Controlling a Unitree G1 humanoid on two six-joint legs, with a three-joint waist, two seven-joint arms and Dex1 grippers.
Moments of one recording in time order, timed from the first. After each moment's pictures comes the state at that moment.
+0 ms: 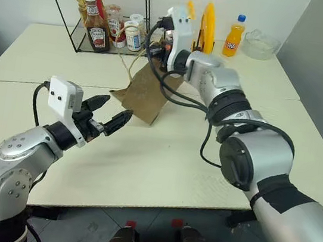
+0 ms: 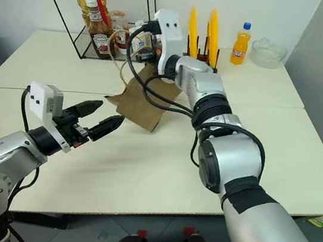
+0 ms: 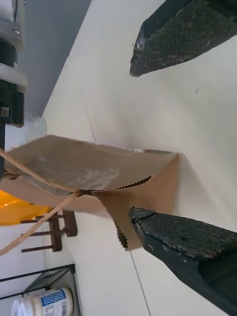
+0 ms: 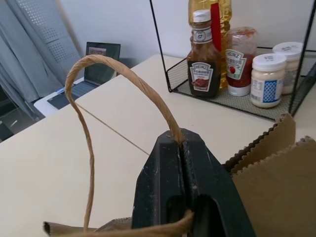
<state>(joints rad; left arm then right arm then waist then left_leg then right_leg) -0.14 0.55 0.43 -0.64 -0.76 0.89 -0.41 -1.60 0.07 -0.17 1.27 0.15 0.26 0.56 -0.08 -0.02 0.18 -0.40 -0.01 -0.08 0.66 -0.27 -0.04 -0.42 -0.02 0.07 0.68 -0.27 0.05</state>
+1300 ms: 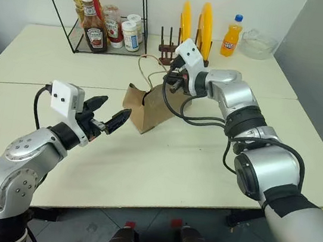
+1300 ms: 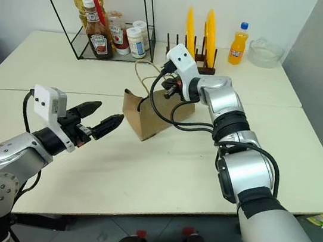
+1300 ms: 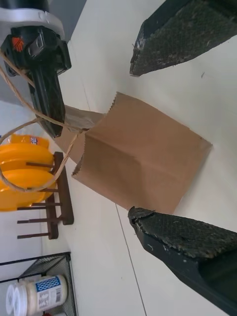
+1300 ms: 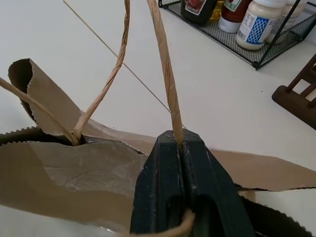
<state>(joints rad) -0.17 0.57 0.34 -0.53 -0.74 0.76 -0.36 -1.39 -0.12 0.10 0.97 -0.06 0.38 0.82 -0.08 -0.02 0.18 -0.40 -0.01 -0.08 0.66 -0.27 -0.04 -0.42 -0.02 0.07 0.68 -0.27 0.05</state>
